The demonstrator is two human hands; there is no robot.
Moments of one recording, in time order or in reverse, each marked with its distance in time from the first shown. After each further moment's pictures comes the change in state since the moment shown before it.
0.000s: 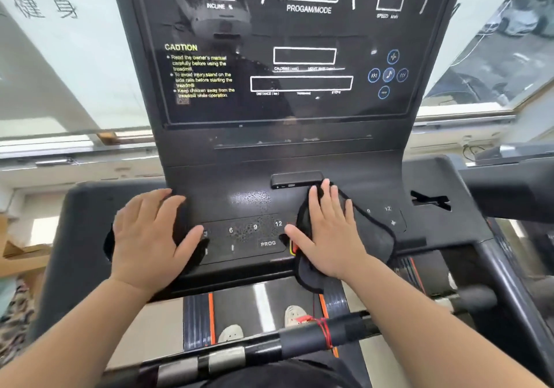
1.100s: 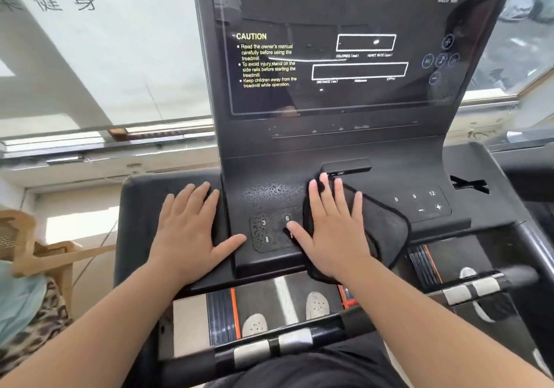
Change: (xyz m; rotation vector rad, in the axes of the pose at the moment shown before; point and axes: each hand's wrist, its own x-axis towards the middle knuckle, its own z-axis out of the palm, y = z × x) left_hand 0.003 -0.067 -0.001 0.107 -0.320 0.146; right_hand -0.006 -0.108 0.019 -0.141 0.062 0.061
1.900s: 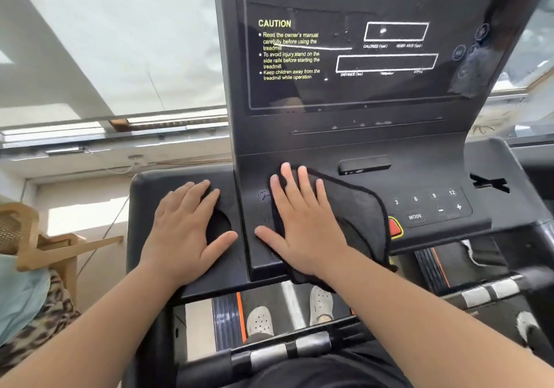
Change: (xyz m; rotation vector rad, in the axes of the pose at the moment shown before) left_hand -0.005 -0.029 -0.006 -0.105 -0.002 0.053; right_hand 0.020 -0.061 -0.009 0.042 -0.006 -0.270
